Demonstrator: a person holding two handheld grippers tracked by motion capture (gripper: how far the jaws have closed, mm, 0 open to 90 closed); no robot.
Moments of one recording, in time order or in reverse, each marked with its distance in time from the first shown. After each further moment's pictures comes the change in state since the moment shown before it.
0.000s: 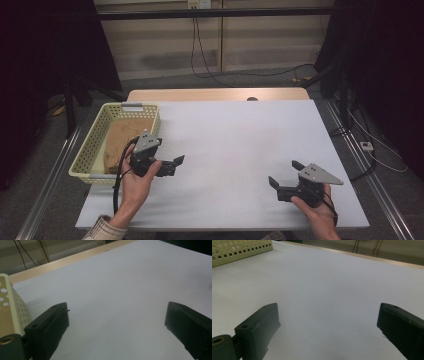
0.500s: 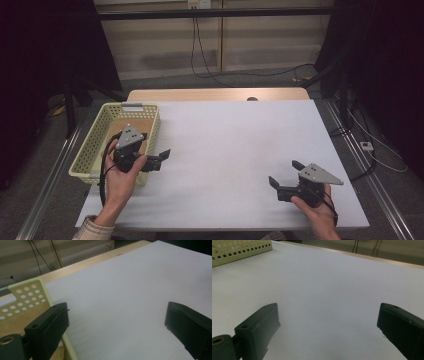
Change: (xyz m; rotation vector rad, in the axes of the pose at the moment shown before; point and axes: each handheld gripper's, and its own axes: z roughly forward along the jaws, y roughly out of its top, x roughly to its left) left arm 0.022 0.007 -0.026 -0.012 0.057 -0.003; right arm 0.000 0.000 0.000 0.000 -0.002 0.001
